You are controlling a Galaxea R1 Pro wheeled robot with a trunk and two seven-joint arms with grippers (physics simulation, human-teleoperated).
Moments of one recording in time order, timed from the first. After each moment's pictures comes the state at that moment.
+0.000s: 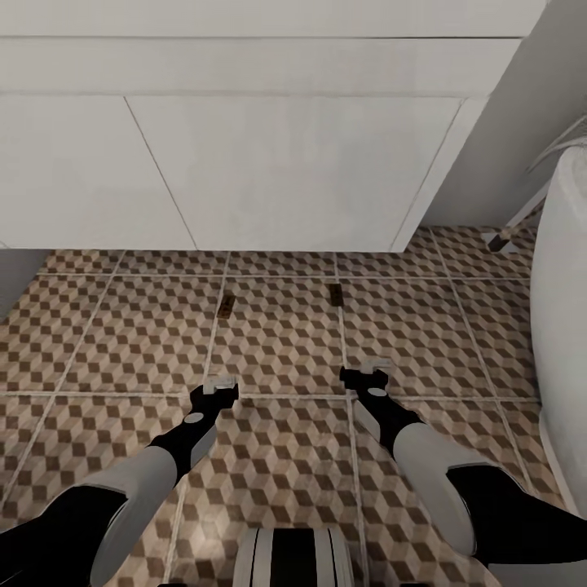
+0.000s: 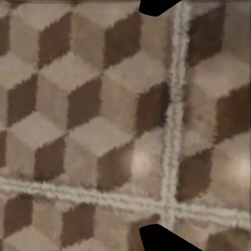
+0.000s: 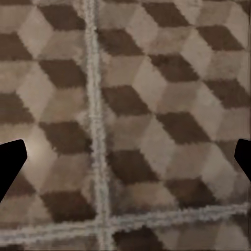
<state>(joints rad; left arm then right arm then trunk) -0.94 -0.06 -0.16 -0.15 0.15 -0.23 0.15 -1.02 0.12 0.05 -0.17 -0.05 -0.11 -0.25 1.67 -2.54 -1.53</state>
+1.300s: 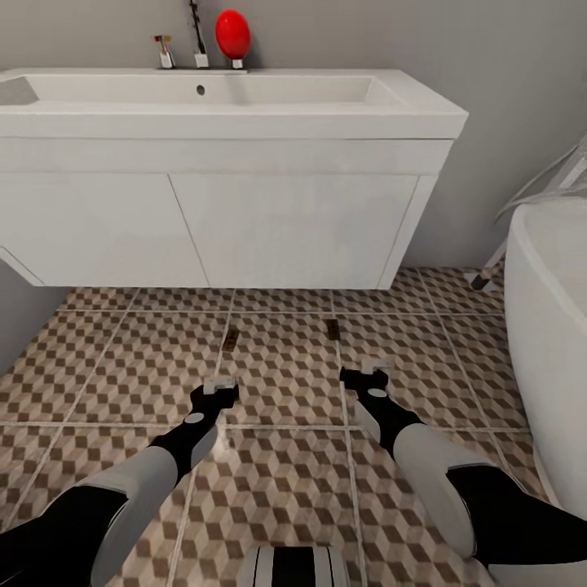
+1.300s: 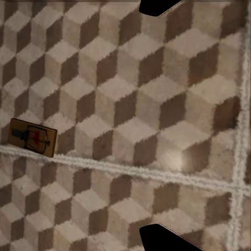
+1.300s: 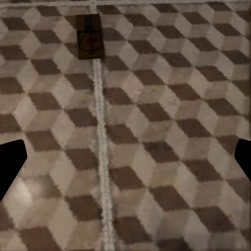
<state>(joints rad) -0.94 -0.06 -0.16 -0.15 0.15 -0.23 0.15 -1.02 0.12 0.05 -0.17 -0.05 -0.12 -0.25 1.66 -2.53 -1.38</state>
